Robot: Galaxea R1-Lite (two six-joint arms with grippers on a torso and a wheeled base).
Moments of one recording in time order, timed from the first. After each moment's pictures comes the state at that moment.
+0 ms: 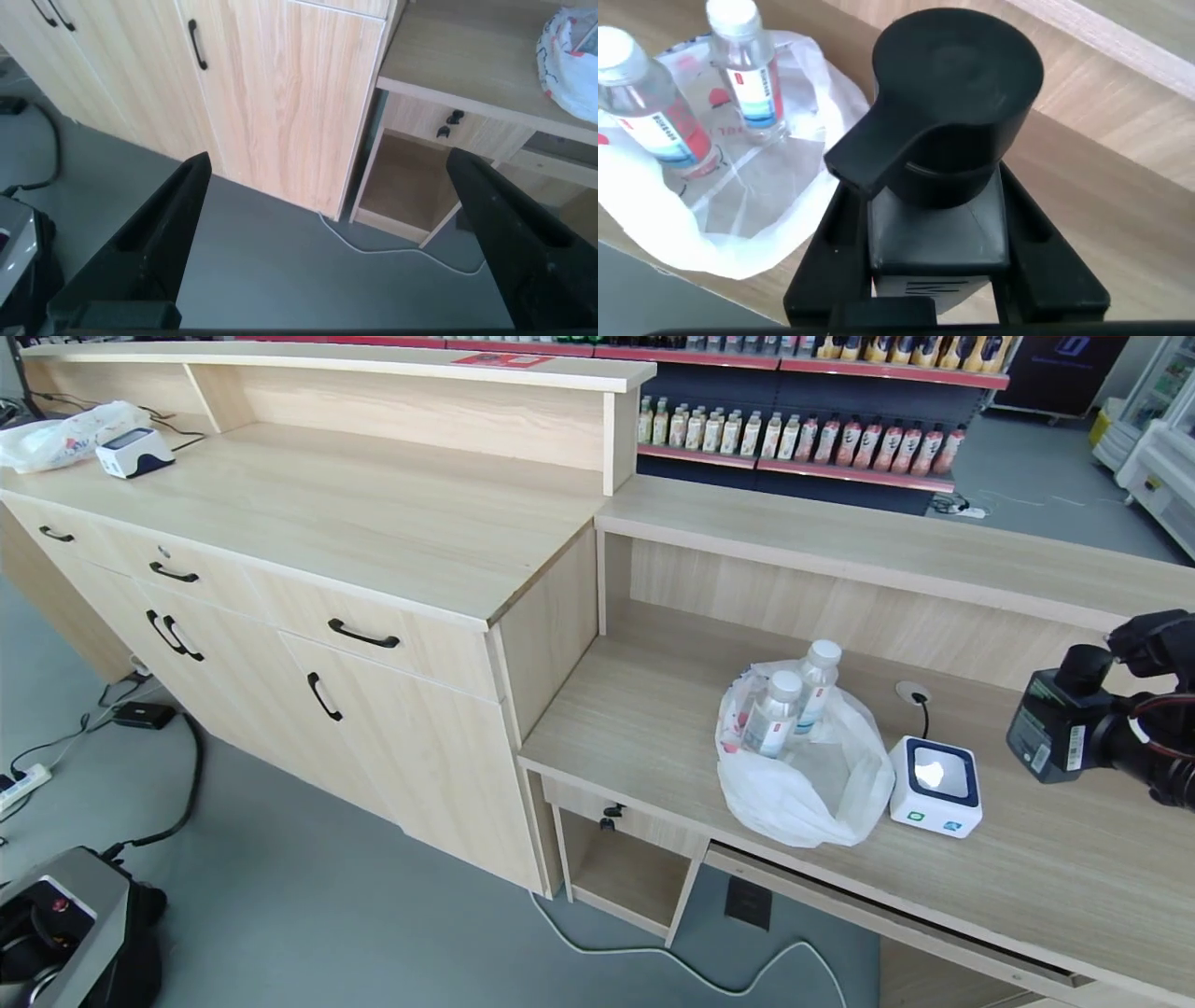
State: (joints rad) left arm 0.00 0.00 0.00 0.00 -0.05 0.00; right arm -0.21 1.60 -0.54 -0.92 0.10 -0.30
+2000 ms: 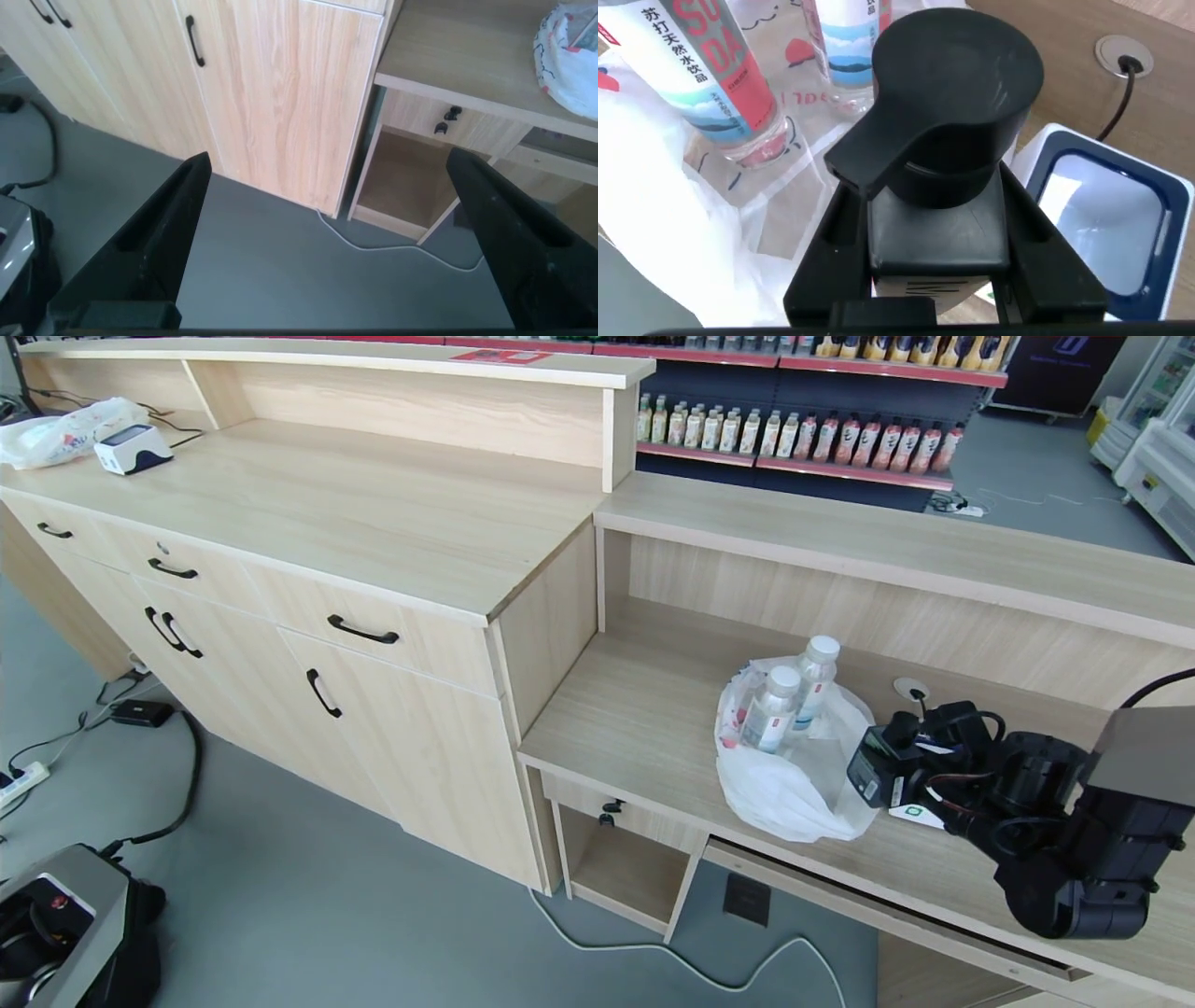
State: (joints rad) left arm 0.00 0.00 0.00 0.00 -0.05 0.00; right arm -0.07 2.31 -0.64 -1.57 0.23 -0.16
